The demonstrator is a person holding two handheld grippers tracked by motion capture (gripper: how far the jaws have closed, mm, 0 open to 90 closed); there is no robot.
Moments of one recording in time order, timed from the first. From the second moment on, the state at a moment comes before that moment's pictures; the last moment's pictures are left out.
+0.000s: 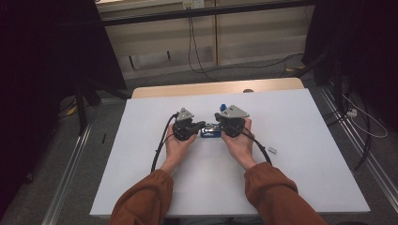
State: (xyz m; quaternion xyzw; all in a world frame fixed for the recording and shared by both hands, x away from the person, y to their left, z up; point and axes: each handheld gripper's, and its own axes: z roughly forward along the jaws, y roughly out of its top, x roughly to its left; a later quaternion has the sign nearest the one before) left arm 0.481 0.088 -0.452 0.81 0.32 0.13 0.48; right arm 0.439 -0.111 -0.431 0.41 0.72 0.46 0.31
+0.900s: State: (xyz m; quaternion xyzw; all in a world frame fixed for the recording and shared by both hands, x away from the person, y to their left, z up) left arm 0.480 0.088 -0.453 0.81 0.31 0.13 0.48; right arm 0.437 -0.117 -0.430 0.41 0.72 0.46 0.32
